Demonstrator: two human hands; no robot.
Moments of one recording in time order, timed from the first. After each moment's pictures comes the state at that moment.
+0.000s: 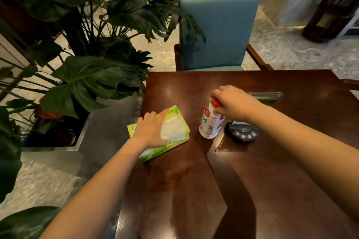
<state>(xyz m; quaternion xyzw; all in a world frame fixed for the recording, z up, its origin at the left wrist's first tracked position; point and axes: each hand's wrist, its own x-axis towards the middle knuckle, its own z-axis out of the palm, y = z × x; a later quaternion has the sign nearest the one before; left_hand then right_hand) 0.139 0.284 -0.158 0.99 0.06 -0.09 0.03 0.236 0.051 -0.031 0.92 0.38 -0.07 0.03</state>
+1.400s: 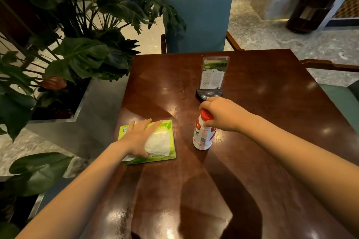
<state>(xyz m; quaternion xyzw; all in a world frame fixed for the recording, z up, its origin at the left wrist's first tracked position) -0.017 0.181 -0.150 0.98 -0.02 -0.22 0.02 0.086 -0.081 -0.038 0.91 0.41 -0.11 -0.02</state>
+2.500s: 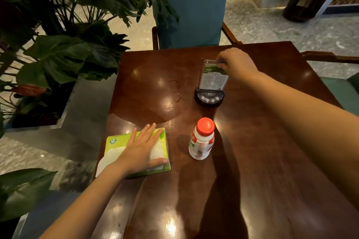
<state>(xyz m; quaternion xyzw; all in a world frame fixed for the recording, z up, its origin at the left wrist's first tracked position) -0.007 0.151 -0.160 0.98 -0.04 -0.15 0.09 0.249 -0.090 -0.043 0.95 0.28 0.08 -0.10</state>
